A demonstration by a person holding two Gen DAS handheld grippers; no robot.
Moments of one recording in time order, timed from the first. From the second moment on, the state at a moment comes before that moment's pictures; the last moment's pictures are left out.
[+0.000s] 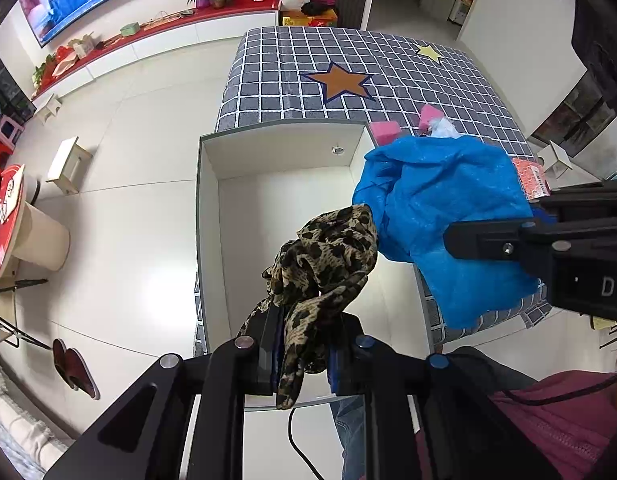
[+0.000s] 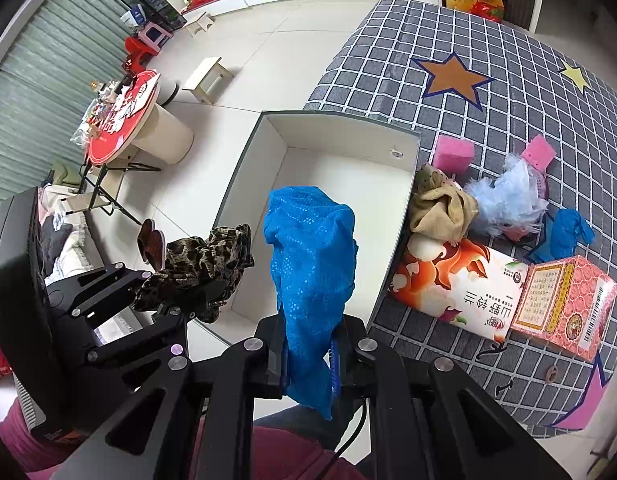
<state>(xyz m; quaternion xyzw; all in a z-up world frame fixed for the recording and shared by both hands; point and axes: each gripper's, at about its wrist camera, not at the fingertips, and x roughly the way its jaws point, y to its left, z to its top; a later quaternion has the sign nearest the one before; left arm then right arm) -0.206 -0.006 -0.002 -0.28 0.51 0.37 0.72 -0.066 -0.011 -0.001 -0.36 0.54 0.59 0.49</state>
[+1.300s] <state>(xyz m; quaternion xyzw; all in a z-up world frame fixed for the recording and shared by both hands) -0.213 0.015 -0.012 -0.33 0.47 0.37 0.73 -0.071 0.006 -0.011 -0.38 0.55 0.57 0.48</state>
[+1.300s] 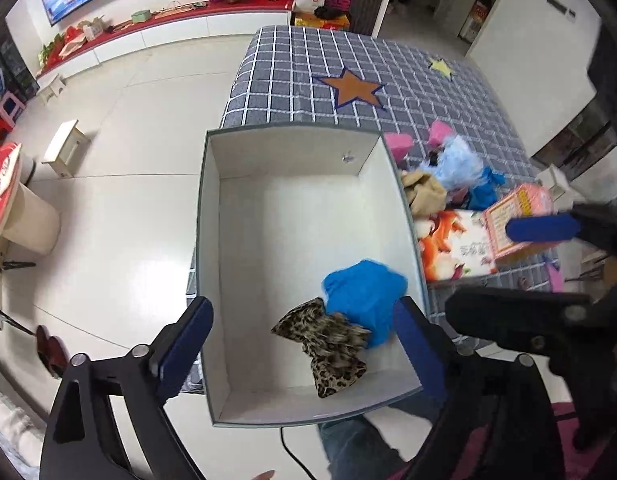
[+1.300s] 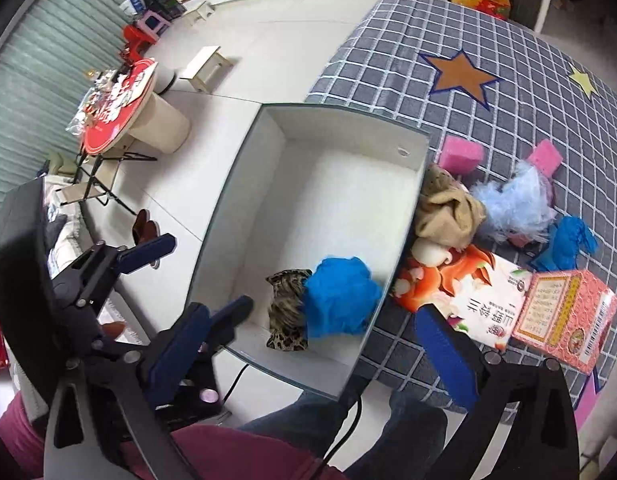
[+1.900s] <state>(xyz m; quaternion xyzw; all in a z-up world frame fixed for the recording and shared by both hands) -0.065 0.042 0.022 -0.28 0.47 0.25 0.80 0.116 -0.042 0.054 -0.22 0.61 0.45 0.61</state>
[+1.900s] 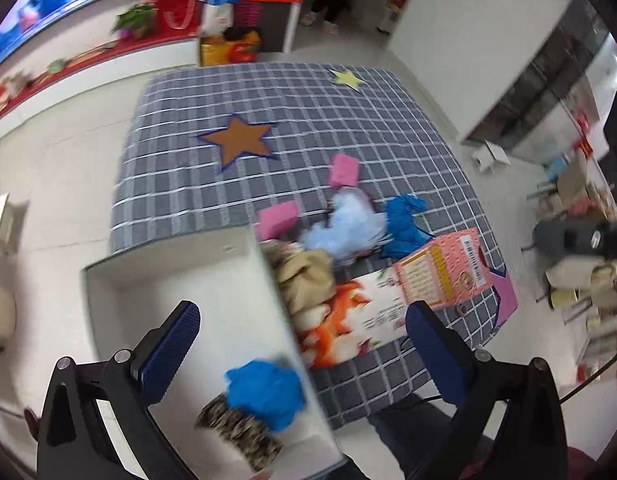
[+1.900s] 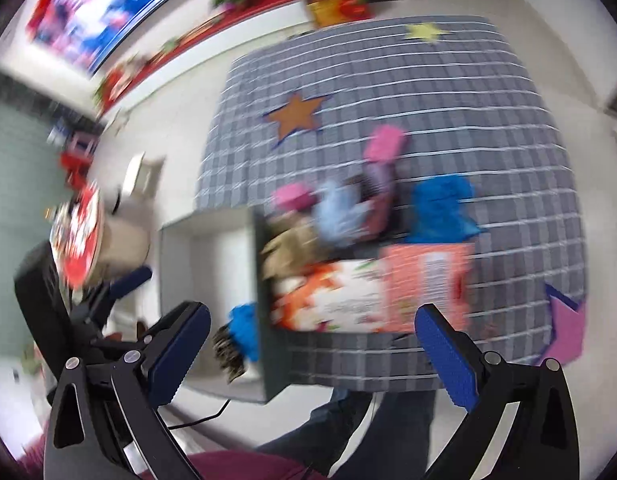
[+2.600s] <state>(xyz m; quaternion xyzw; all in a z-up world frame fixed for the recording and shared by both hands) 0.074 0.132 -0.103 -0.14 0.70 0.24 0.66 0.280 -0.009 -0.096 -0.29 0.70 0.35 0.55</state>
